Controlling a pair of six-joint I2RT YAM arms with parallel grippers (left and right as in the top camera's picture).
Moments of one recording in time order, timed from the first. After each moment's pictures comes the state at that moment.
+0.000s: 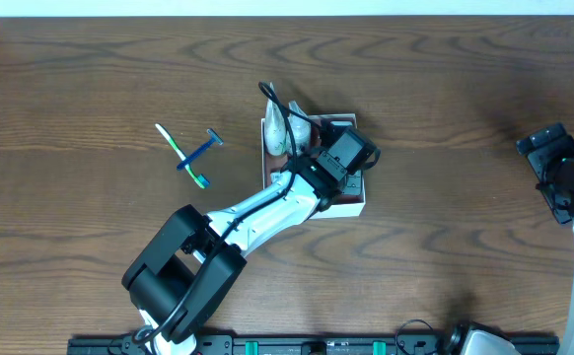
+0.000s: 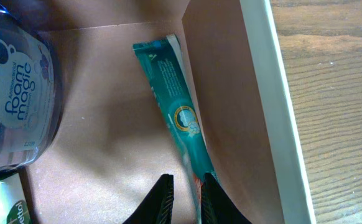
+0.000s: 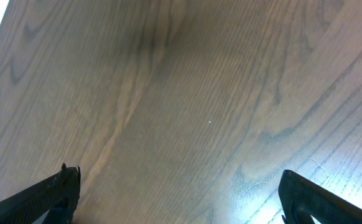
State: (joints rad) left arm -0.80 1.90 1.23 -0.34 -0.12 -0.68; right arm -0.35 1.28 1.22 -1.00 0.08 0.77
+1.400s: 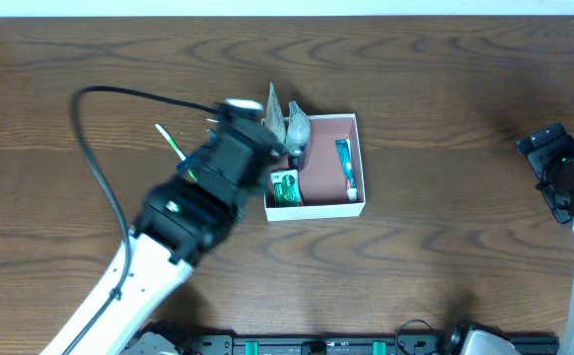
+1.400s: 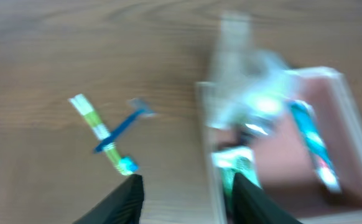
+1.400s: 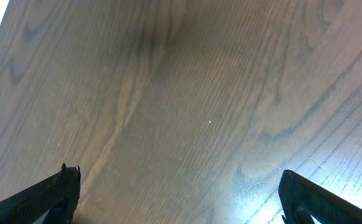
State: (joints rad) left arm -0.58 1.23 1.23 -0.88 -0.41 -0.42; right arm -0.35 1.28 1.22 -1.00 0.08 0.77
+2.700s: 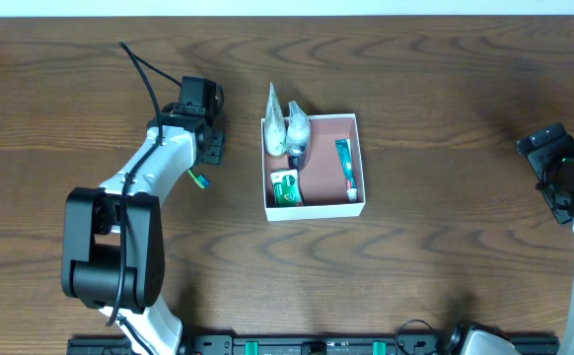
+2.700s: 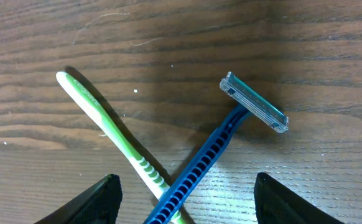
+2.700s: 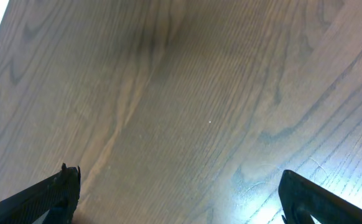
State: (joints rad) left arm -0.14 1.86 1.19 -0.54 -0.24 0.05; right arm -0.35 1.28 1.22 -1.00 0.08 0.77
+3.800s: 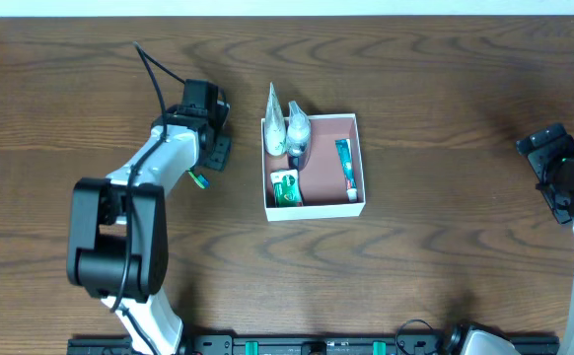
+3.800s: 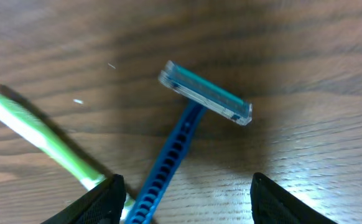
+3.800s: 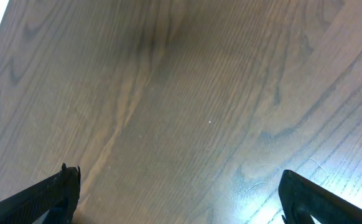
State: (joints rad) left arm -0.14 1.93 1.19 -0.54 -0.15 0.17; right arm -0.35 1.28 1.22 -1.00 0.08 0.77
